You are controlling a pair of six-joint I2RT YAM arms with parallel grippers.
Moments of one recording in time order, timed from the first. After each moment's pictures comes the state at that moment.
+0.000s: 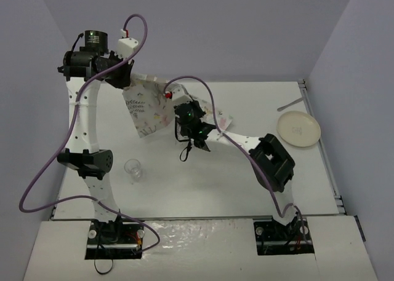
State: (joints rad) left arm -0.09 1.97 2.64 -1.47 0.31 0.45; right arm 0.83 1.98 1.42 0.29 0.83 -0.33
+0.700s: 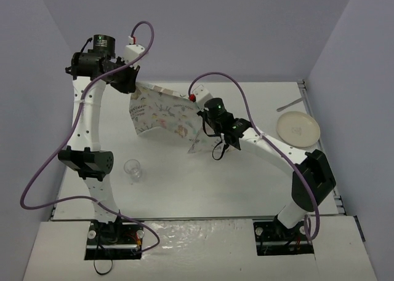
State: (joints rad) left arm -0.10 1.96 2.55 -1.46 0.32 0.45; right arm 0.71 1.63 1.23 -0.10 0.42 -0.28
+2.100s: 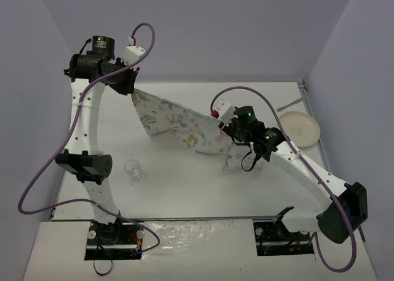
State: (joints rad) left arm -0.10 1.91 2.49 -1.44 0.29 0.48; right arm 0.60 1.27 1.06 -0.43 0.25 -0.48
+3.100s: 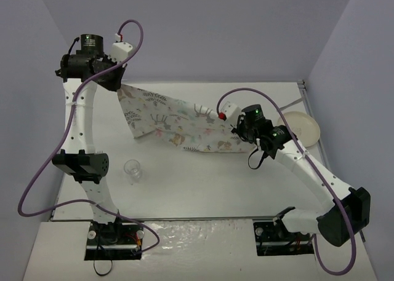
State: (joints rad) left arm -0.03 1.91 2.48 -1.39 0.20 0.48; right arm 0.51 1.25 1.09 -0.57 0.23 -0.58
